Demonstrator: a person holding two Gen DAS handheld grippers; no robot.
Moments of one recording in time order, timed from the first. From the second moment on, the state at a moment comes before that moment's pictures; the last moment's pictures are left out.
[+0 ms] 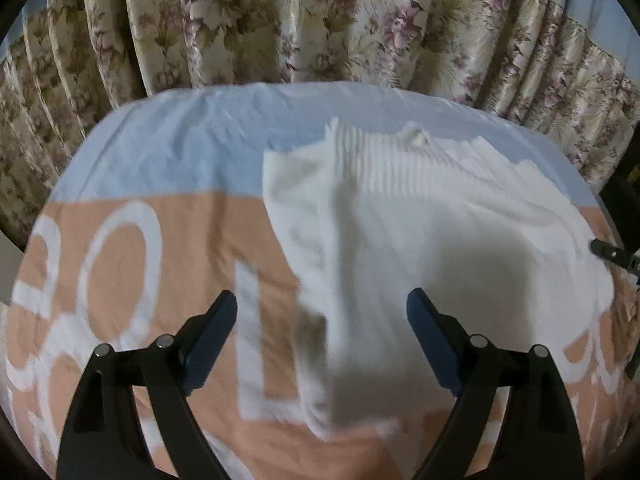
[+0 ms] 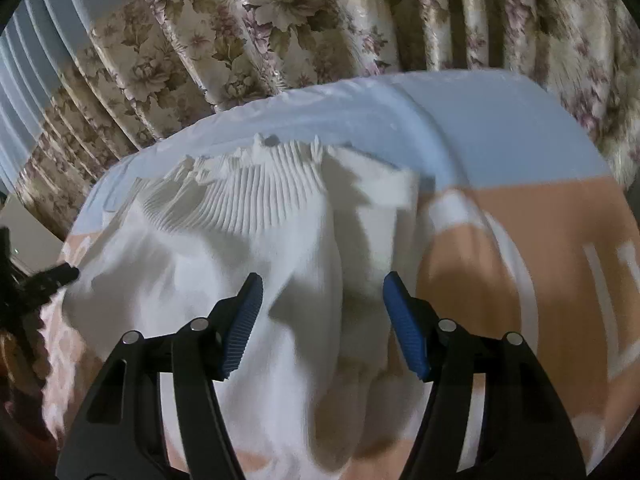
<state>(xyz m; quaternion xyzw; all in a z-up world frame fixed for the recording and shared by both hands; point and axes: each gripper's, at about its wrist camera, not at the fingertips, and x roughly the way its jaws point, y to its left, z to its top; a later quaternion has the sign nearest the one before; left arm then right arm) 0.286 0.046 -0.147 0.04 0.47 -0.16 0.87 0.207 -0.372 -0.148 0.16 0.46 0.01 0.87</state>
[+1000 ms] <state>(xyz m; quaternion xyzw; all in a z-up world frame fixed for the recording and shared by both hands) 0.230 0.030 -0.170 0.13 0.47 -0.16 0.86 0.155 -0.354 -0.163 0.09 0.47 -0.01 0.88</state>
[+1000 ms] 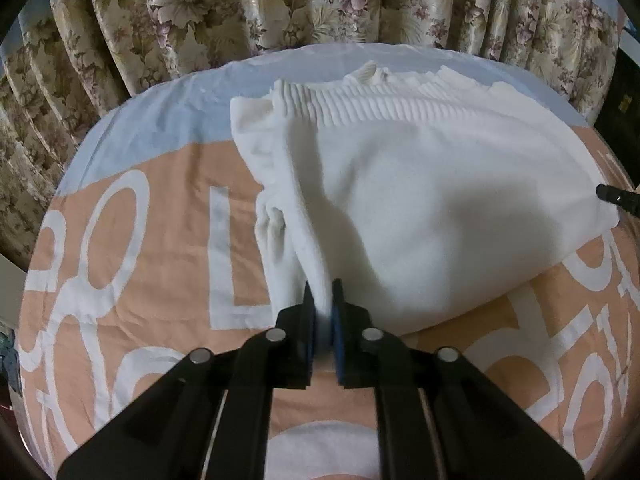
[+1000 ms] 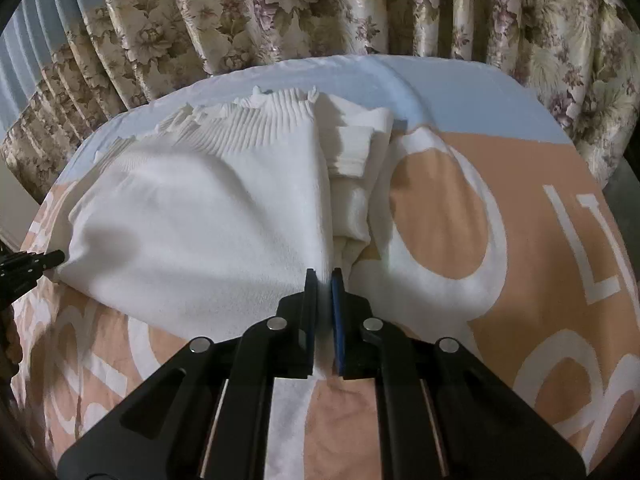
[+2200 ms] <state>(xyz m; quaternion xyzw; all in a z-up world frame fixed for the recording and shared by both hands) 0.372 -0.067 -0.161 0.19 0.44 -0.14 0.87 0.308 -0.264 -0.140 -0.10 0.43 0.00 0.90</state>
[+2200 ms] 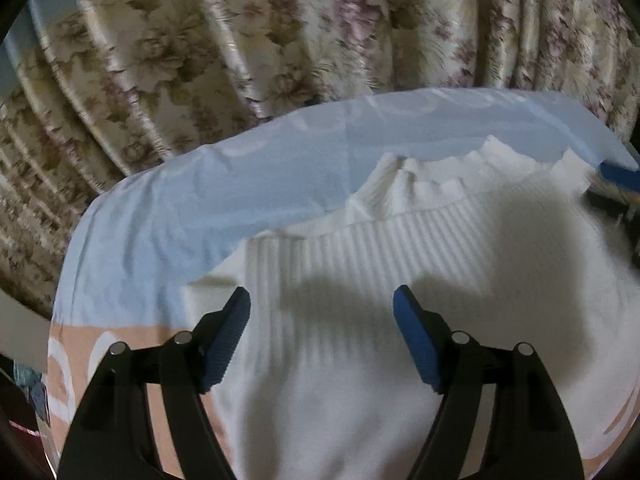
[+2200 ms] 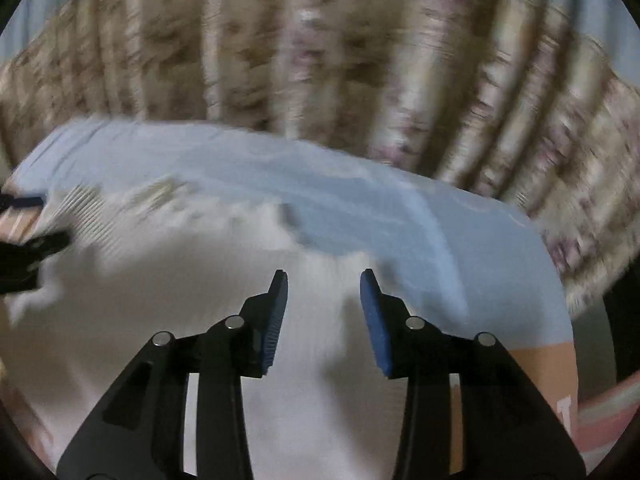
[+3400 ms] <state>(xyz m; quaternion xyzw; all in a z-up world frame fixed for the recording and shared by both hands) 0.249 -0.057 -0.178 0.13 0.47 -0.14 0.86 0.192 -0.236 -0.174 -0.01 0.47 0.08 0.88</state>
